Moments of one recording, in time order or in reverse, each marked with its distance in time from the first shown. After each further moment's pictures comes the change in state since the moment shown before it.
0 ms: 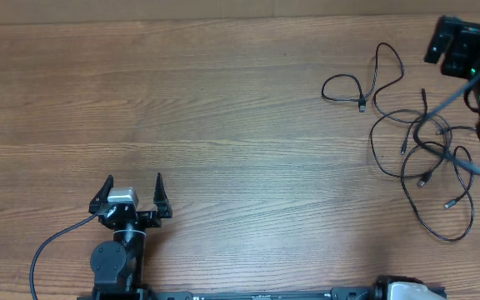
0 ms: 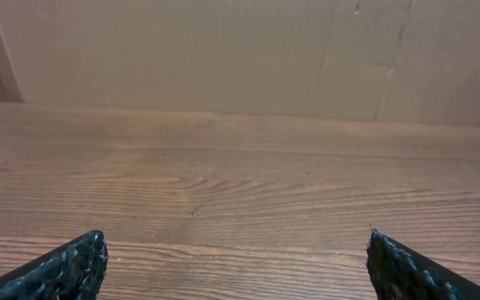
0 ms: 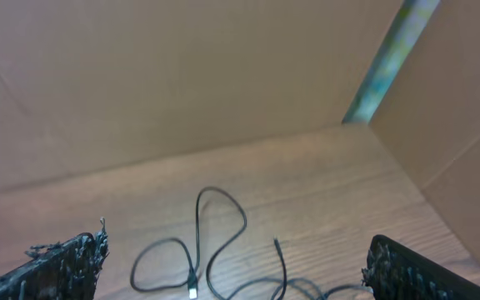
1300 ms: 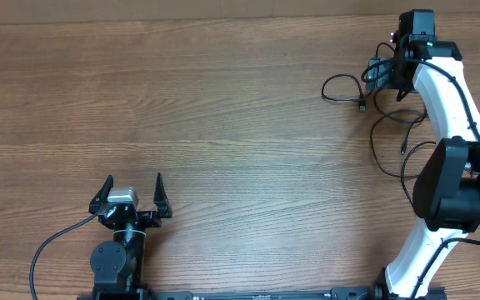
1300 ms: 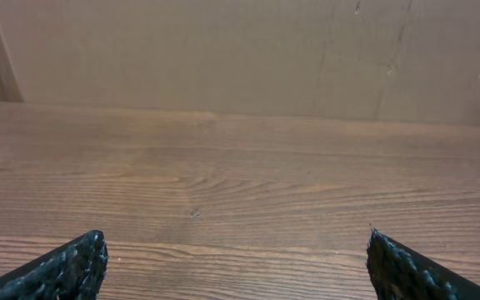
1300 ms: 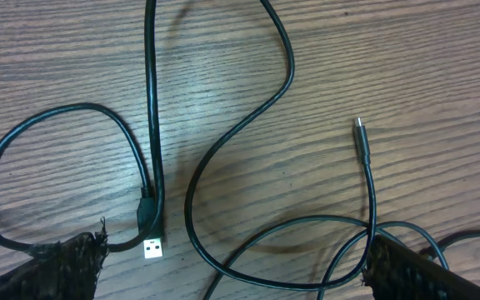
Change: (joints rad) left arm 0.000 0.000 0.000 0.000 0.000 0.000; right arm 0.000 0.721 0.001 0.002 0.000 0.000
